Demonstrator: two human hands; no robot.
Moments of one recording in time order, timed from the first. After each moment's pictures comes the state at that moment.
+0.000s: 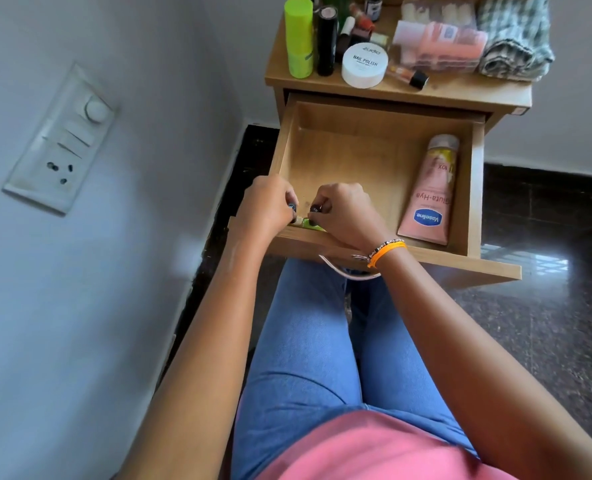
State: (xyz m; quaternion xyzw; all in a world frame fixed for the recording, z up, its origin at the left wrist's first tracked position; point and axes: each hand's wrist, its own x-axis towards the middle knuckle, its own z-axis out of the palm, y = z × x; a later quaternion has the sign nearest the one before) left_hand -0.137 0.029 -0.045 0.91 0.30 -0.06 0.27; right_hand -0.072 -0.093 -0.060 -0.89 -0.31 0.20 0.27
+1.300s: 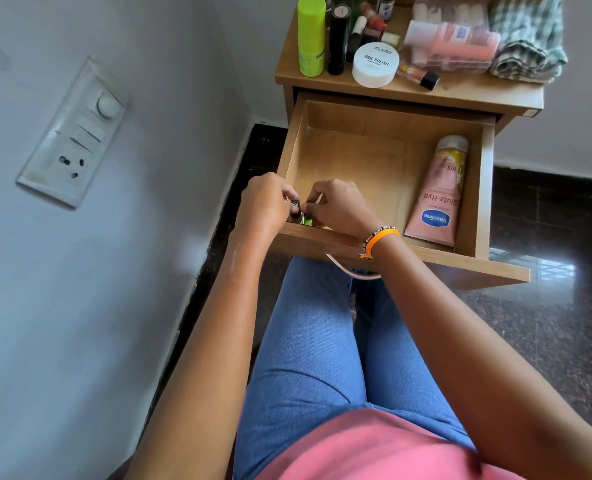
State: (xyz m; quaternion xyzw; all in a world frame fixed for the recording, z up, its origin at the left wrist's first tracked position) left_hand -0.149 0.032 -0.040 0.89 0.33 -0.03 0.30; right_hand -0.068 -0.073 -0.061 -0.87 -0.31 0.27 0.27
